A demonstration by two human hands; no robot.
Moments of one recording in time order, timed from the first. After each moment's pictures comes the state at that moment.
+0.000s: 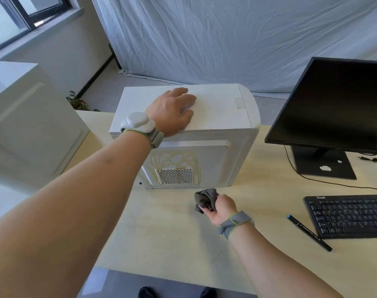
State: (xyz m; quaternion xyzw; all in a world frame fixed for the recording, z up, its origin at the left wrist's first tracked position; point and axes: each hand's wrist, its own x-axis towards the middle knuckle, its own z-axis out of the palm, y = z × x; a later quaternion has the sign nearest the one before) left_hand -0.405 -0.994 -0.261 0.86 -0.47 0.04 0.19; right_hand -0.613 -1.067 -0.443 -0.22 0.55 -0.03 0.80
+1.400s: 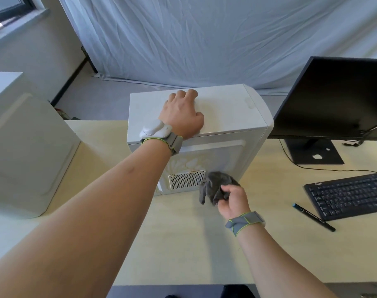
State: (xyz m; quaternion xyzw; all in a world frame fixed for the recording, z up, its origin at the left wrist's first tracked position) left_hand -0.396 -0.989 -0.259 0.88 -0.41 0.01 0.24; right_hand -0.586 -1.034 -0.444 -0.16 0.50 -0.25 0.81
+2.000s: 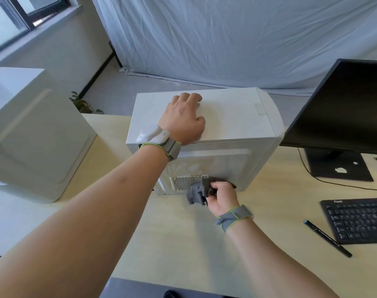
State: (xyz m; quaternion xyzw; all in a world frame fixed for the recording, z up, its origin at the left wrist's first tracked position) left_hand -0.396 -0.996 -0.260 0.89 -0.39 0.02 0.22; right_hand -0.544 -1.049 -0.452 -0.19 0.50 -0.13 0.83
